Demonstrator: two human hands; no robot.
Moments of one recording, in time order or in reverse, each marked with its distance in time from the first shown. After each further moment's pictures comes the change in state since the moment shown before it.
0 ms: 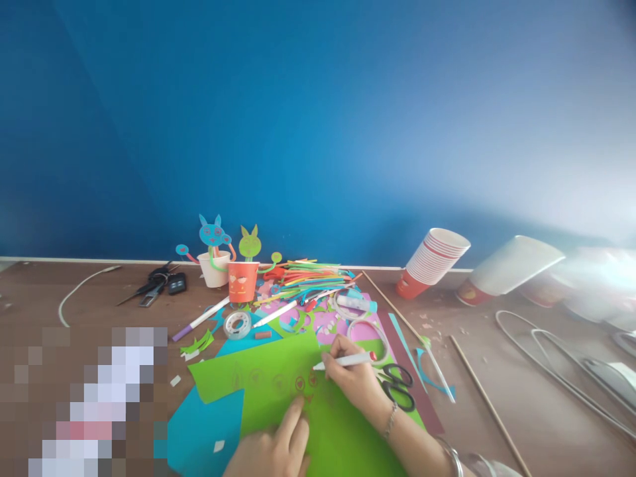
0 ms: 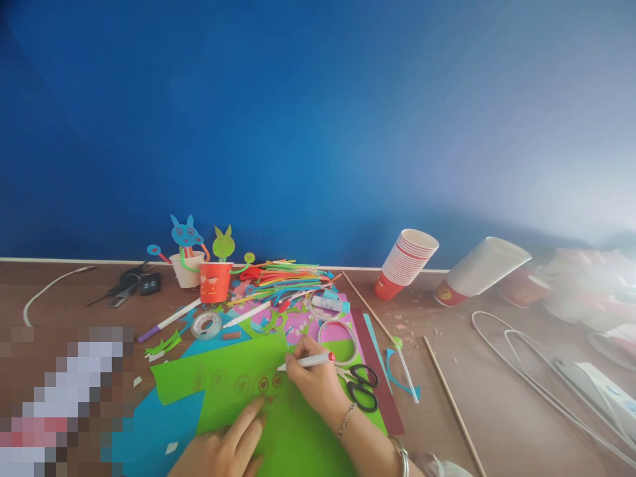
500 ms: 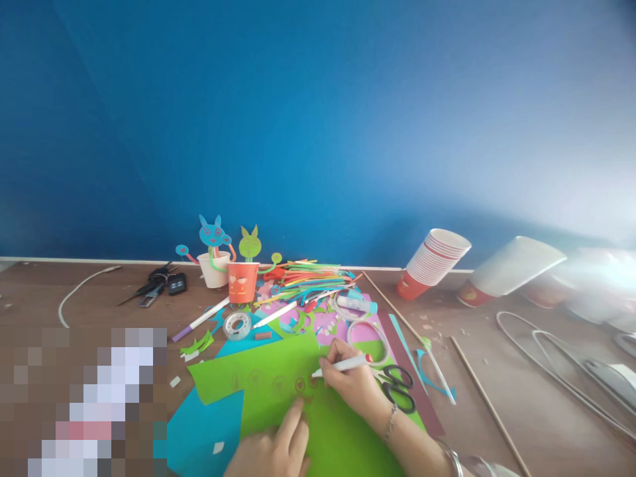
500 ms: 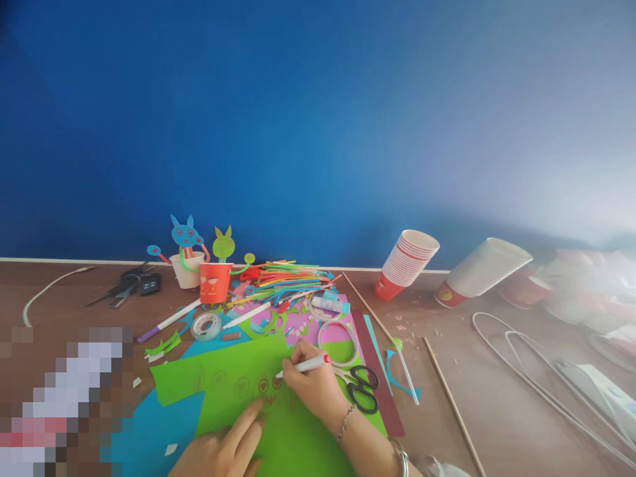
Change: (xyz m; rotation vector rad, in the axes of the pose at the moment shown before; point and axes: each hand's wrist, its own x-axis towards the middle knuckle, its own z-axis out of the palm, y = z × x) left_hand 0.000 -0.001 0.011 -0.010 0.059 0.019; right_hand -0.001 0.002 0.001 -0.097 -0.011 0.001
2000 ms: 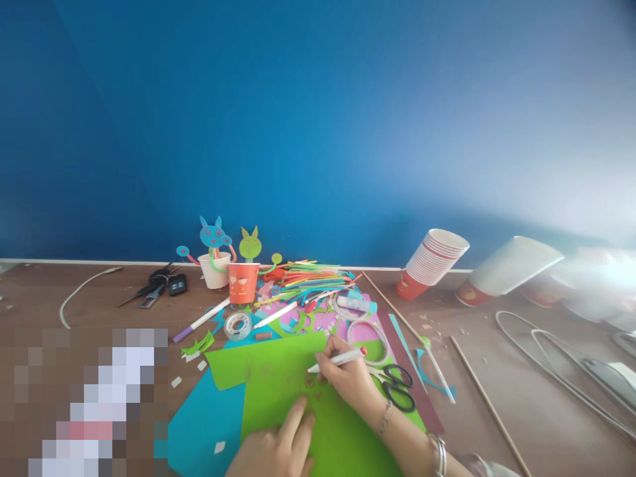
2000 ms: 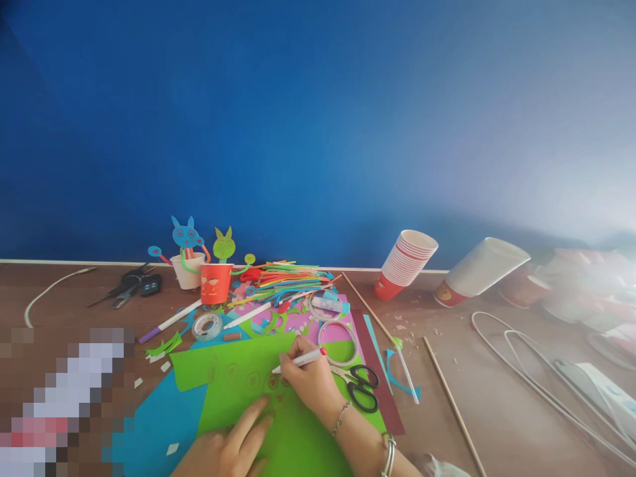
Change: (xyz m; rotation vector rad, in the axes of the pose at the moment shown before) left_hand 0.004 0.003 -0.014 -0.017 -0.068 -0.008; right_hand 0.003 -0.004 0.008 0.111 -0.027 0.026
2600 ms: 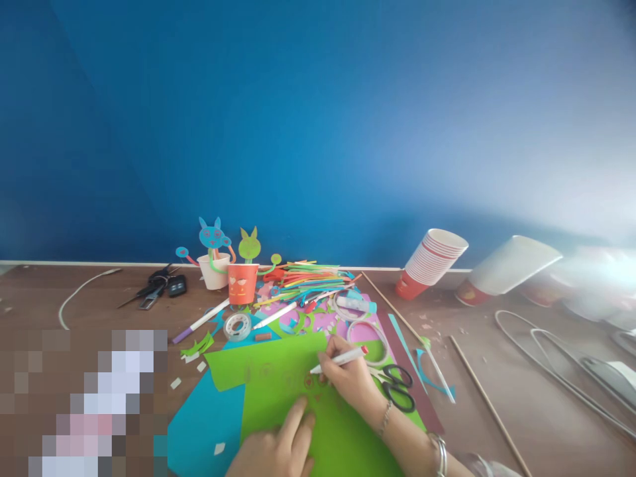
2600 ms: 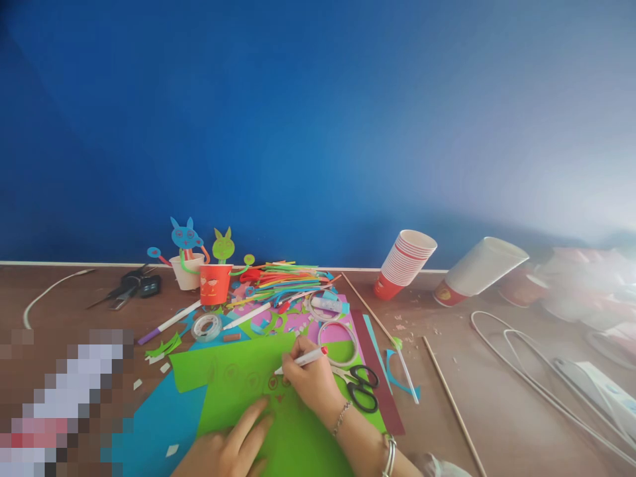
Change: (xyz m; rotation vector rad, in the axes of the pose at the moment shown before) left_hand 0.000 -0.001 0.003 0.017 0.020 0.011; right_hand 0.001 0.004 -0.001 0.011 0.005 0.036
